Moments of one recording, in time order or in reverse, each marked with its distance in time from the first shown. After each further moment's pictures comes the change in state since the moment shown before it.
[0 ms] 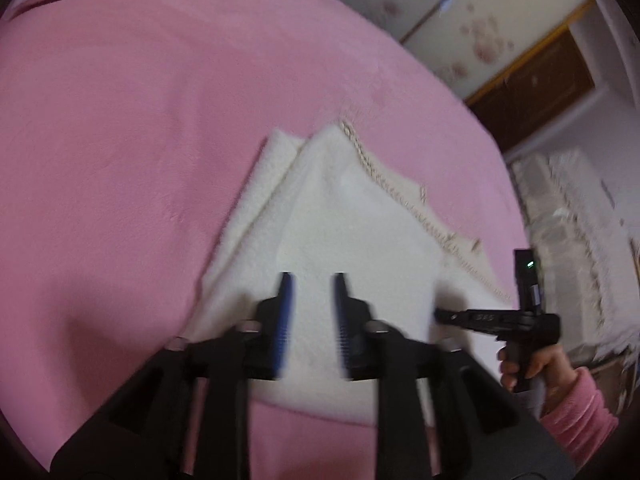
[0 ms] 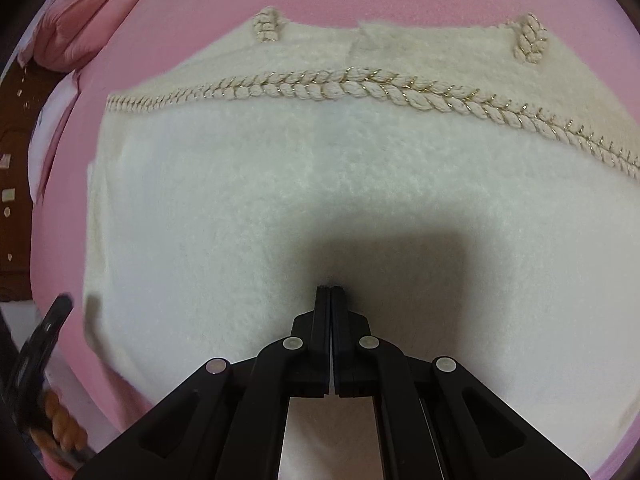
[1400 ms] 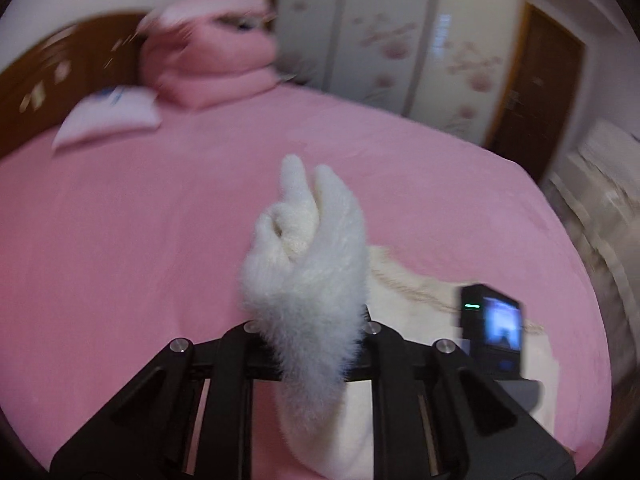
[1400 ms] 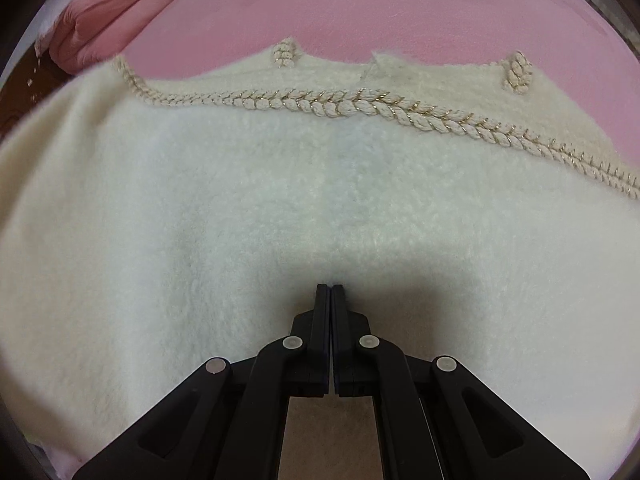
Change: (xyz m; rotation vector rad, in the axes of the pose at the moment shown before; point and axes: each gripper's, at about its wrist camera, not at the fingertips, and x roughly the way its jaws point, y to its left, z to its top) left arm -0.037 -0.217 -0.087 0.316 -0.399 0.271; right arm -0.008 0.029 -0.055 -0.025 -0.204 -0.030
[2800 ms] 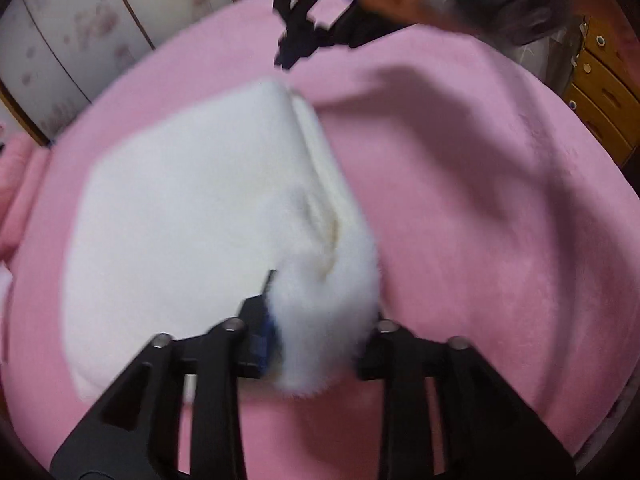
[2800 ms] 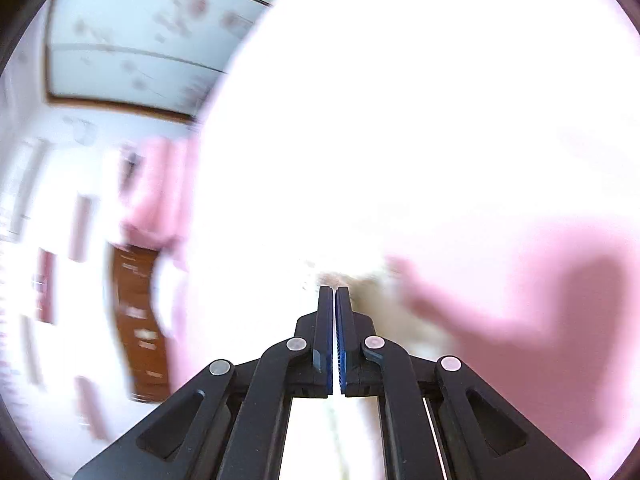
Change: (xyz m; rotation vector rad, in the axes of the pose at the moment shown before) left arm -0.057 -0.385 -0.242 0.816 0.378 -0.340; right arm -0.175 -0.328 -0.074 0.406 -0.081 0.477
